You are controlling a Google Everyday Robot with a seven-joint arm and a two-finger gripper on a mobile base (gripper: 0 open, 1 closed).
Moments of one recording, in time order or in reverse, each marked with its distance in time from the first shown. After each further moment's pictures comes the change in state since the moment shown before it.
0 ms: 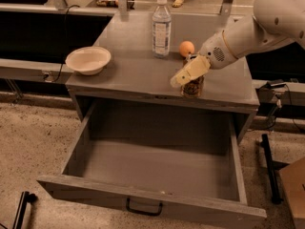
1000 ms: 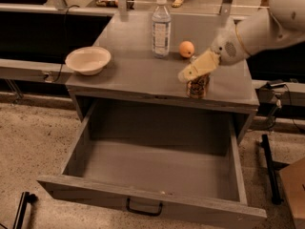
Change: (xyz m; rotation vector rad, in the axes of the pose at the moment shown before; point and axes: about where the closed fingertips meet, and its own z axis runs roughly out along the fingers) arm 0.000 -0.004 -0.022 0.014 -0.006 0.039
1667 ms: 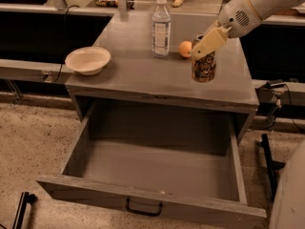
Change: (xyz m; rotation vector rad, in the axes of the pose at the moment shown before) arm -0.034 -0.007 -0.049 -0.037 0.102 -0.175
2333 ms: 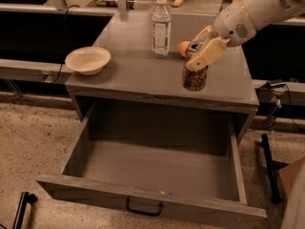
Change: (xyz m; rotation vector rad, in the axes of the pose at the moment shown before) arm -0.001 0.030 0.018 -0.118 -0.098 -0.262
